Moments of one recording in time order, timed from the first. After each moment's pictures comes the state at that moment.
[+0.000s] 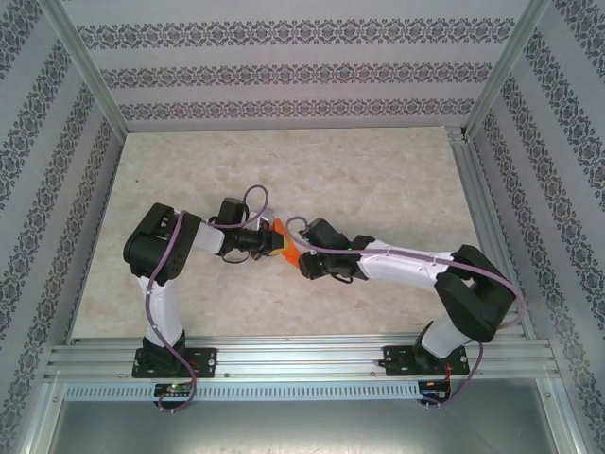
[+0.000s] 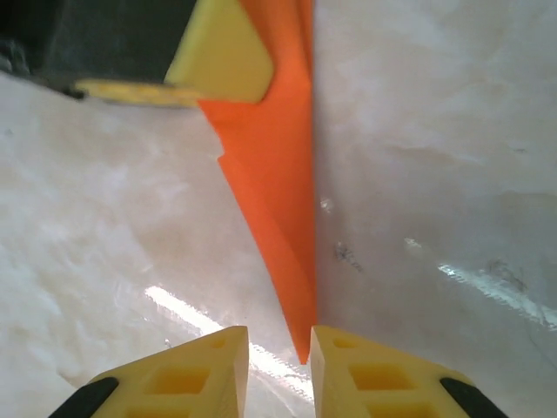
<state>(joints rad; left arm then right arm) -0.33 2.00 0.82 0.34 1.01 -0.80 0.83 1.54 0.83 -0.28 -0.06 0.47</state>
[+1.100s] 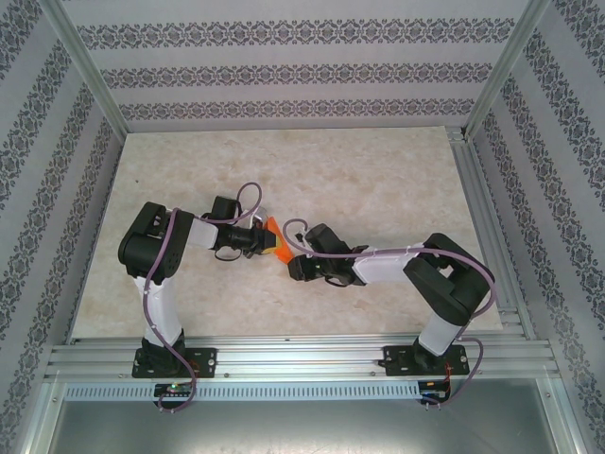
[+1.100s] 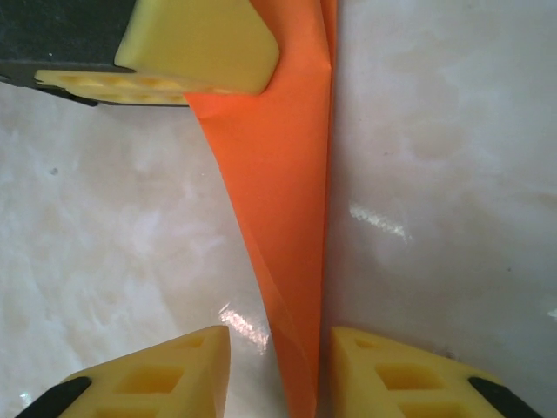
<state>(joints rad) -0.27 1.99 0.84 0.20 1.05 -0.67 0.82 1.71 0.74 0.09 -0.19 0.48</state>
